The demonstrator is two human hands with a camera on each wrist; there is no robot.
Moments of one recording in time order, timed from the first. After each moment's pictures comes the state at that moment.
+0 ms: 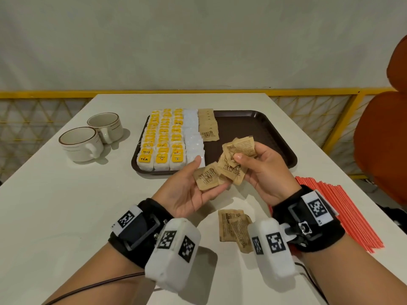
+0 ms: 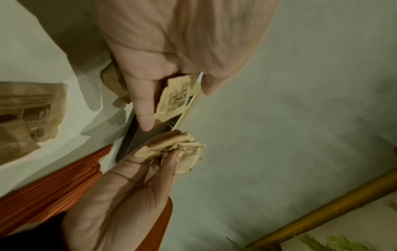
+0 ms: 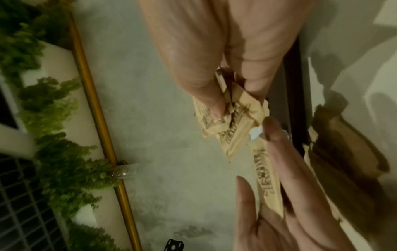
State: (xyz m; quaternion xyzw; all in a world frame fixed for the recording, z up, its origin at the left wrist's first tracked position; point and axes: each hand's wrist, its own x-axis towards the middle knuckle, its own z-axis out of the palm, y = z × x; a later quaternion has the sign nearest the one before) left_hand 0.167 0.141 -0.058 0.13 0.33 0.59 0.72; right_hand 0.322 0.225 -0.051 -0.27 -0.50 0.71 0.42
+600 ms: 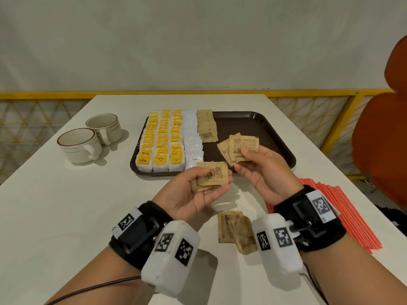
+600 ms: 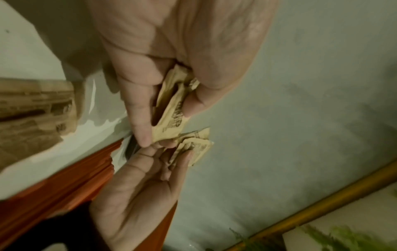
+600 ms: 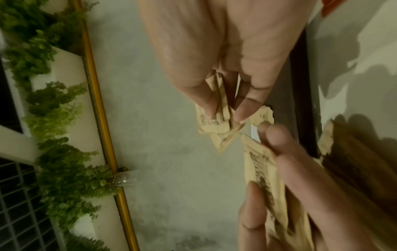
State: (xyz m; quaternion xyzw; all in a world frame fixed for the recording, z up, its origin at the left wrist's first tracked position) left_hand 0.173 0.138 -0.056 0.12 0.28 0.60 0.74; right_hand 0.326 0.231 -0.047 -0.29 -0.43 0.74 0.43
